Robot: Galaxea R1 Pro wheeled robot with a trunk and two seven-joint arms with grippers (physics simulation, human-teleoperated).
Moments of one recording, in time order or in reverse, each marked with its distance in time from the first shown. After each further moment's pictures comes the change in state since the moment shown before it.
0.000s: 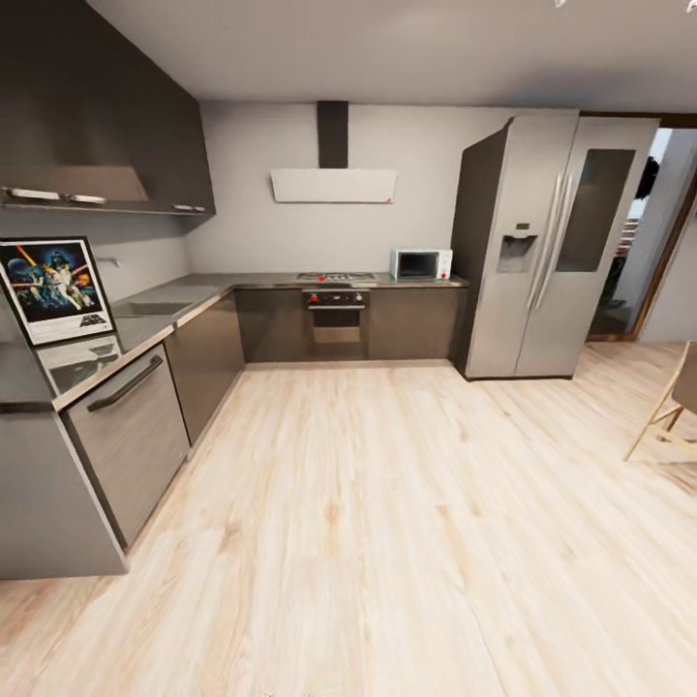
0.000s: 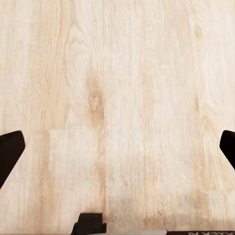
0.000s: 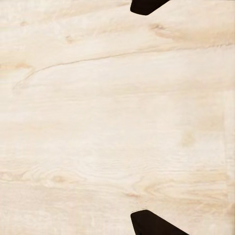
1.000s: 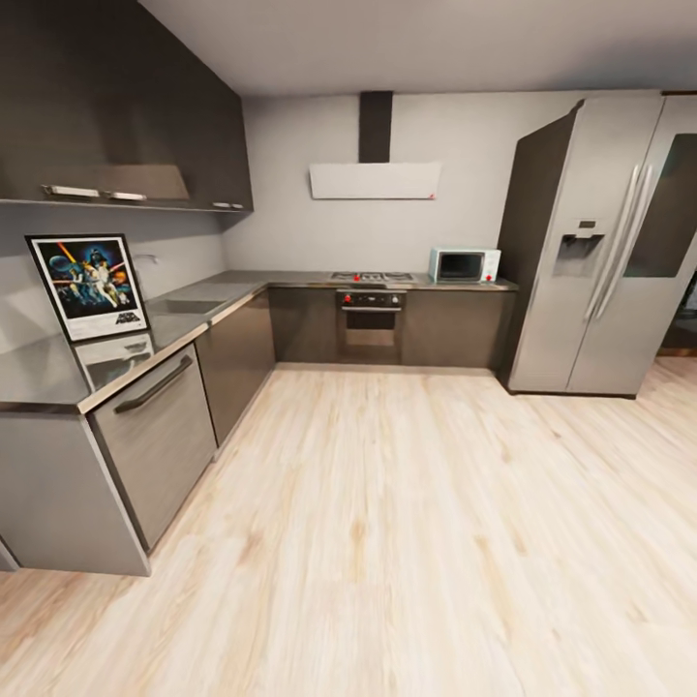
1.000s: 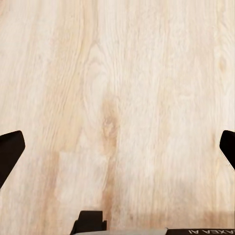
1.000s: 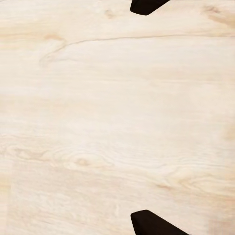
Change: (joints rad) left arm 0.000 0.000 0.001 0.000 0.001 0.000 0.001; right arm 0.000 -0.002 0.001 0.025 0.000 0.001 0.001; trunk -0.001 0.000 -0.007
